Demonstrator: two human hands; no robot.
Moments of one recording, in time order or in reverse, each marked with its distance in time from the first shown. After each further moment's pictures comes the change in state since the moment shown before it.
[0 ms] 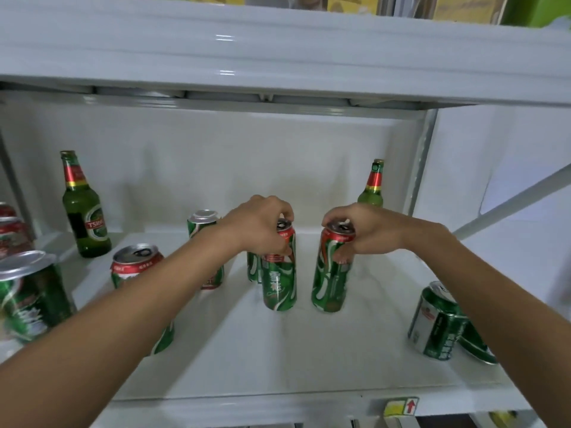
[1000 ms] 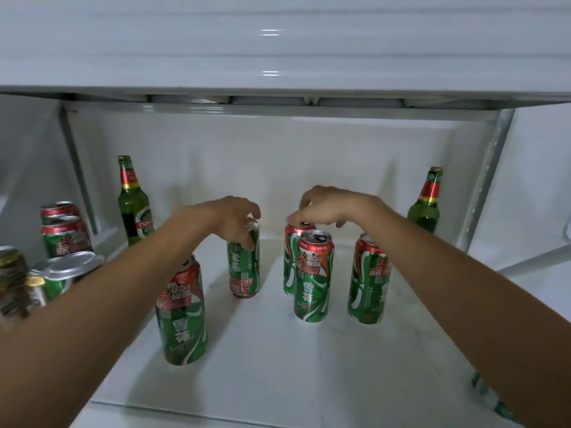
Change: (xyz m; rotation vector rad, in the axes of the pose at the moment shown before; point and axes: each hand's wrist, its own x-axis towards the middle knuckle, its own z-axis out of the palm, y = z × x) left_hand 0.019 -0.110 -0.037 0.255 -0.180 -0.266; right_hand 0.136 -0.082 0.001 0.025 -0.087 0.088
